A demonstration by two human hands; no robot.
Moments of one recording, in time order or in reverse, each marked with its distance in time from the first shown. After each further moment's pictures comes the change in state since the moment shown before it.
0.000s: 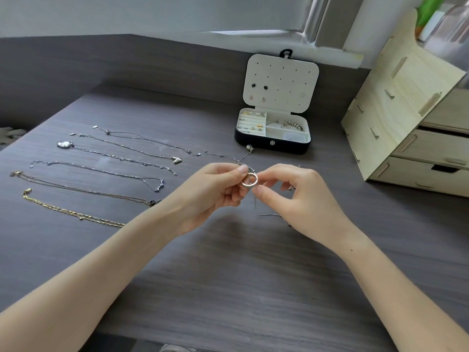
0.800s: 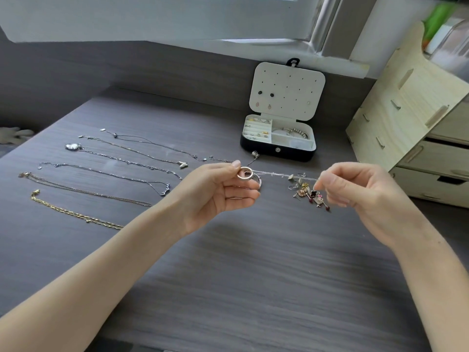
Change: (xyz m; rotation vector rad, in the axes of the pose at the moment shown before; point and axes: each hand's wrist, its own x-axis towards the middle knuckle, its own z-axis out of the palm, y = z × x) left_hand -0.001 0.010 -0.007 -0.290 0.111 -0.105; right_hand -0.007 0.018 -0.059 0.491 -0.030 0.185
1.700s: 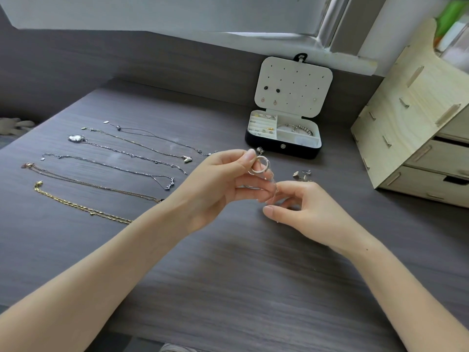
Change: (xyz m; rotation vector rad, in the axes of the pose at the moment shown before) left_hand -0.007 0.002 0.006 0.114 -0.106 0.193; right_hand 0.010 0.015 0.059 -0.369 -0.147 0.096
